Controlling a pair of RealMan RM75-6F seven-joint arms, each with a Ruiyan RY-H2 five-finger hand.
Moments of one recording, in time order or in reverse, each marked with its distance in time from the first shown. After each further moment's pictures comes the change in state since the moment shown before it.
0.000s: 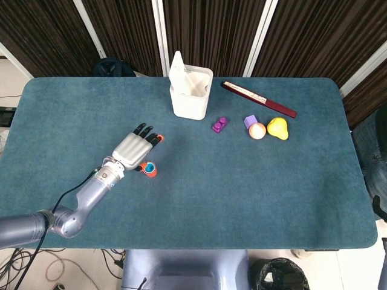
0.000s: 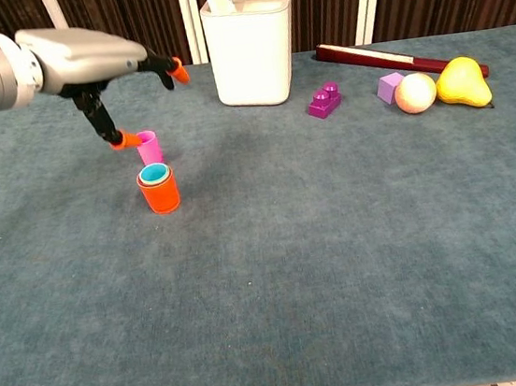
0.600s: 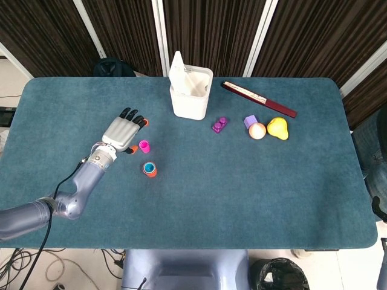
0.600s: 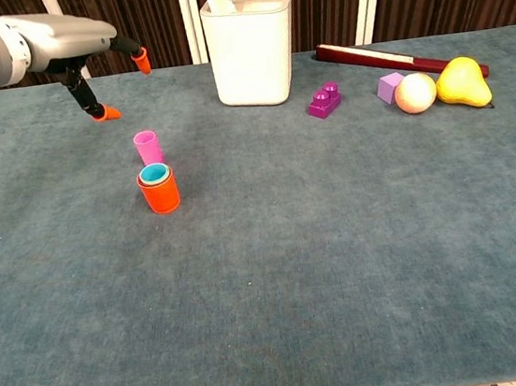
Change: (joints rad) left arm -0.011 -0.070 -0.029 0.248 -0.064 -0.081 -0.085; right arm 0.005 -0.011 0.001 0.012 0.016 -0.006 -0.021
